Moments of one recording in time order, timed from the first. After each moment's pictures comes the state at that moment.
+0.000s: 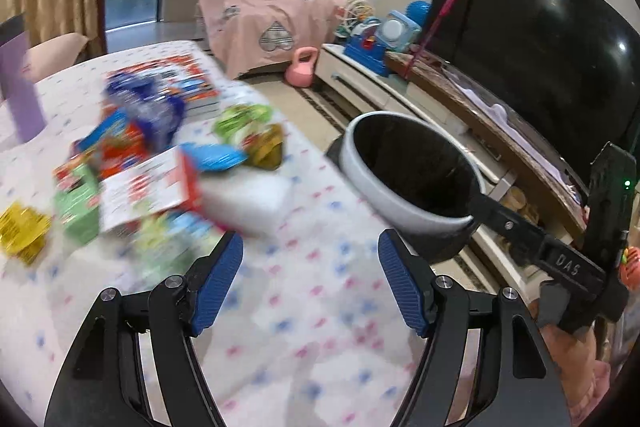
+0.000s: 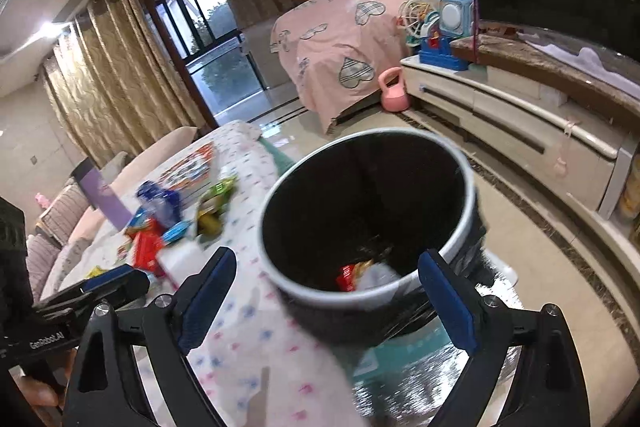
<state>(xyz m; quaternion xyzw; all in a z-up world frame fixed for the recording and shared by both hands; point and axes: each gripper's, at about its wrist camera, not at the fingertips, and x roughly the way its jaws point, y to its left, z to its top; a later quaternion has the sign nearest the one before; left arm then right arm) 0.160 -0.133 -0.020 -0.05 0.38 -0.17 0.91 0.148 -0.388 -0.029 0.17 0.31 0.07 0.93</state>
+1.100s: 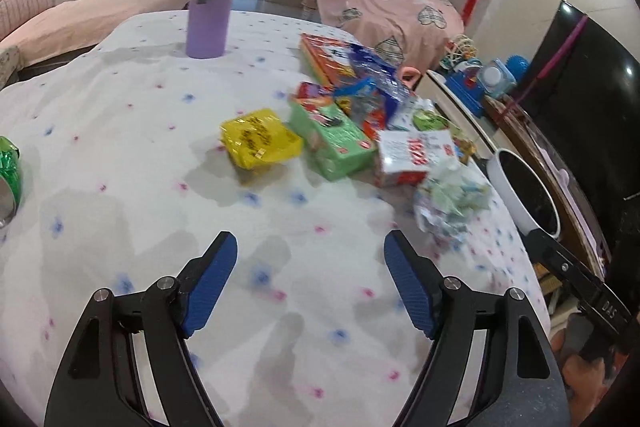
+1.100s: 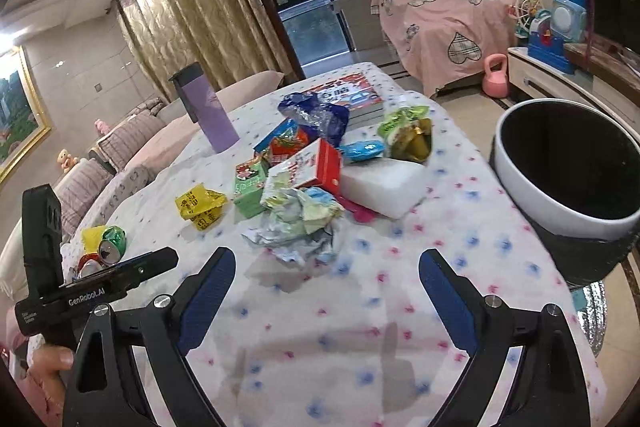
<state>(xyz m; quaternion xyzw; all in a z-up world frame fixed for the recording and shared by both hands) 0.125 0.064 -0.049 -0.14 0.39 -0.03 0.91 0.131 -0.208 -0.029 0.10 0.34 0.21 0.91</state>
